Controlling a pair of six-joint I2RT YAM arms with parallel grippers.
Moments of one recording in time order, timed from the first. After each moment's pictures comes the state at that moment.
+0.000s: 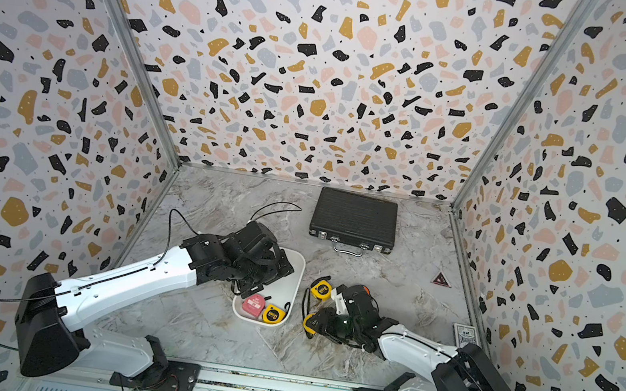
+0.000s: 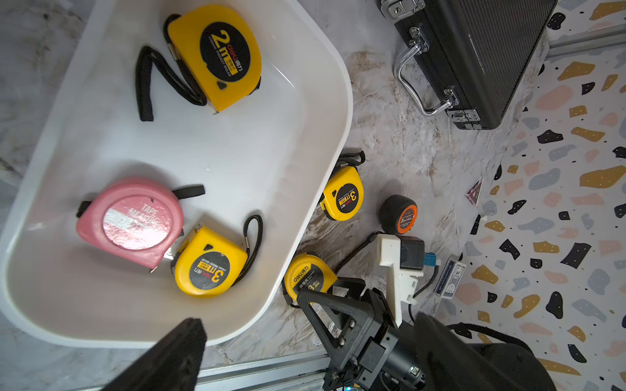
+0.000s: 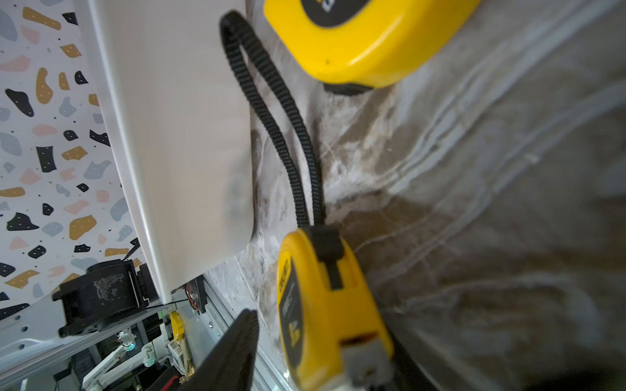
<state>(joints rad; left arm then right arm) -0.83 1.34 1.14 -0.80 0.05 -1.28 0.69 1.22 0.34 0.03 -0.52 0.93</state>
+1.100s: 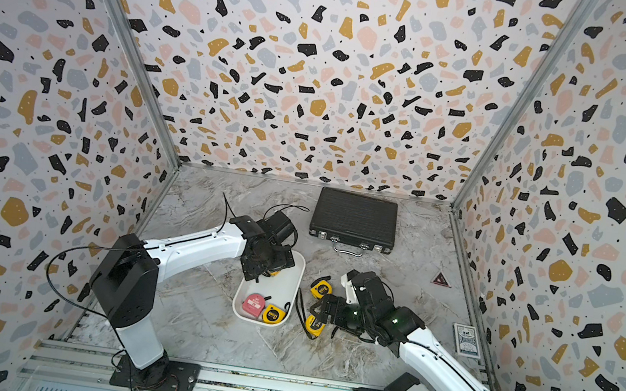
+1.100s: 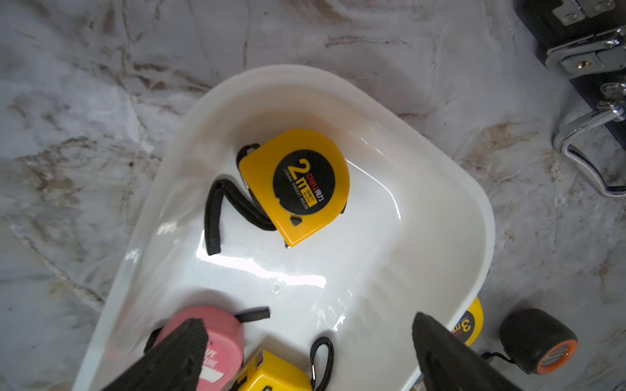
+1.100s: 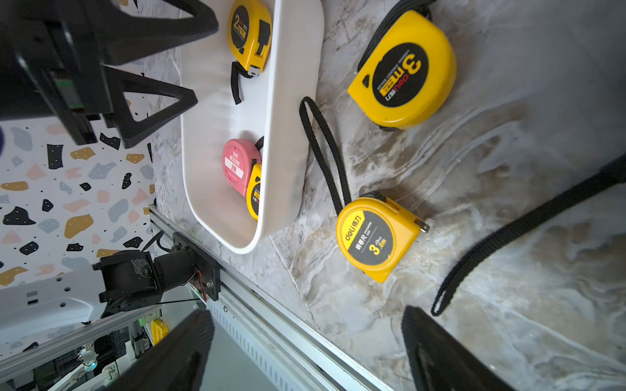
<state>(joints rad) -0.69 1.76 1.32 -0.86 -0.04 -1.09 0.69 0.94 0.61 -0.54 -0.40 0.82</state>
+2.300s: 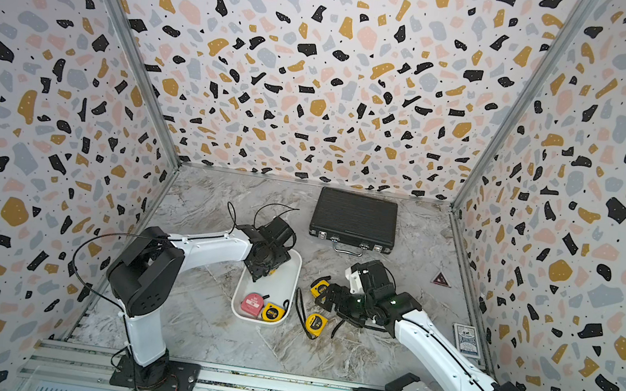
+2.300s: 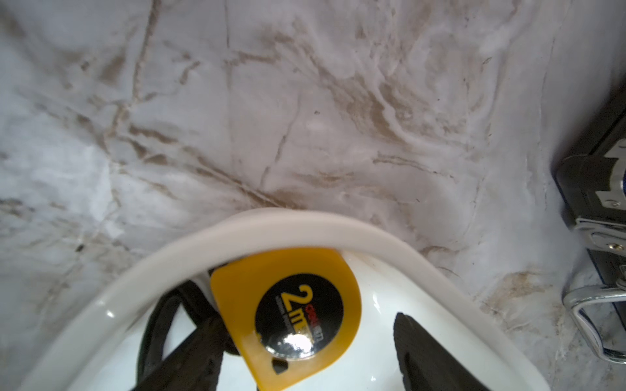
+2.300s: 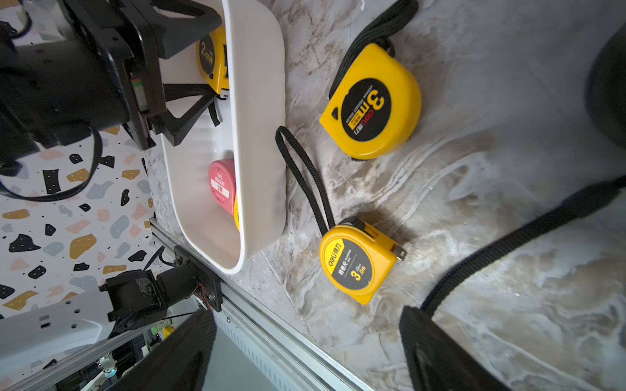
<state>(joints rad) -0.64 1.85 1.21 -0.59 -0.17 -1.29 0.55 1.09 0.67 -0.54 -0.50 0.75</state>
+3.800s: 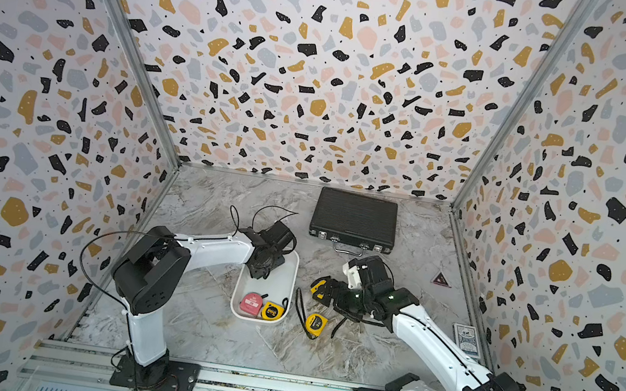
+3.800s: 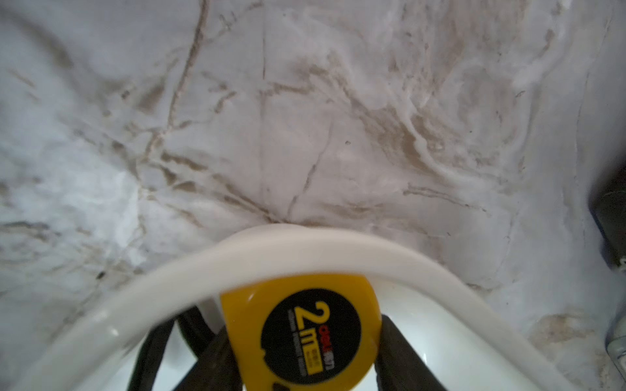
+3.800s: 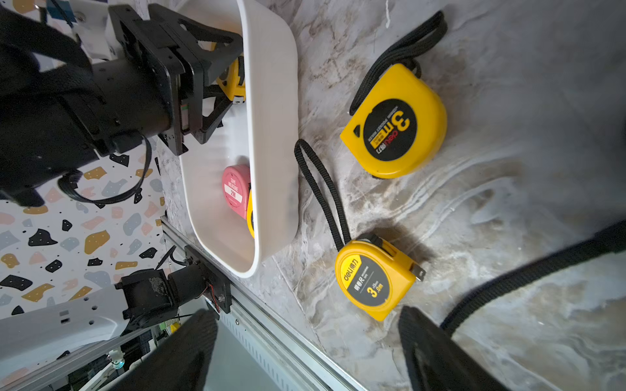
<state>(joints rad) -0.65 1.88 1.18 -0.56 -0.24 -1.32 0.54 1.13 0.69 -0.50 -0.53 0.75</state>
